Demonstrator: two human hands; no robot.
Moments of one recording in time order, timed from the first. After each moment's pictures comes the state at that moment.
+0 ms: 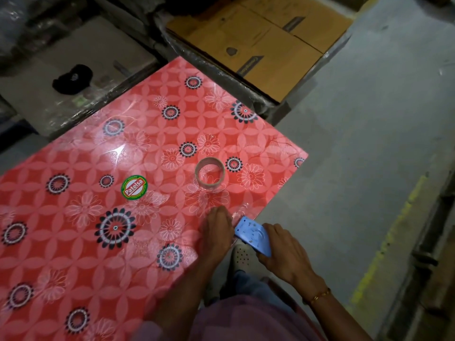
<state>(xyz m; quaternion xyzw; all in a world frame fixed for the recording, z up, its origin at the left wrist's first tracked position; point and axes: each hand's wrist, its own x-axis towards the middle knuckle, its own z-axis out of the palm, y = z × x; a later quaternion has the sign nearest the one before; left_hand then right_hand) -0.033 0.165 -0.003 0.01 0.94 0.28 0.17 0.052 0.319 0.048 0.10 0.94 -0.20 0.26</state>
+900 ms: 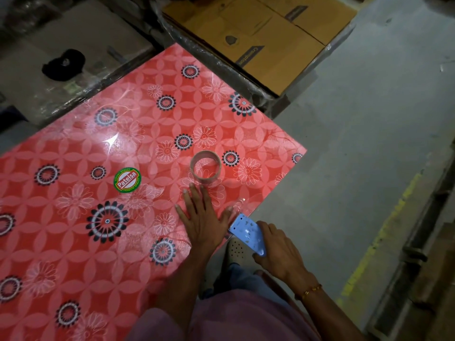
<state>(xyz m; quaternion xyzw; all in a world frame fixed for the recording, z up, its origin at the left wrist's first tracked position) -0.035 0.152 -0.036 -0.01 0.98 0.12 0.15 0.056 0.322 0.027 0.09 0.93 -0.22 0.29</state>
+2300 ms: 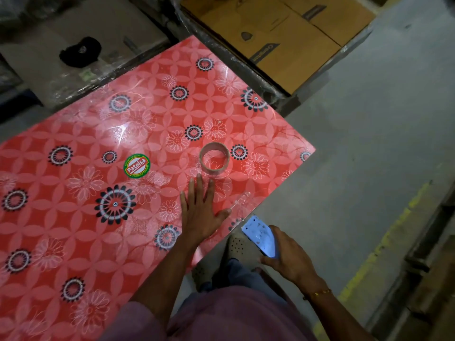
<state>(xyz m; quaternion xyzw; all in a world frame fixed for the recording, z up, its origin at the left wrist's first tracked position) -0.042 0.117 -0.029 0.08 0.96 0.15 0.23 0.079 0.338 0.023 0.15 0.90 -0.27 0.31</state>
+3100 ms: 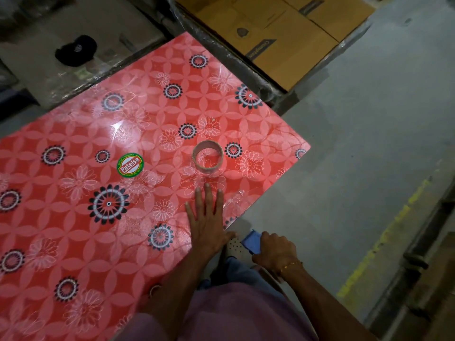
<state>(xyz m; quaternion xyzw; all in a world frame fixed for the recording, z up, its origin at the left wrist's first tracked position) -0.002 0.148 -0.033 0.12 0.97 0.07 0.20 0.057 0.325 0.004 0.12 0.89 -0.09 0.43</state>
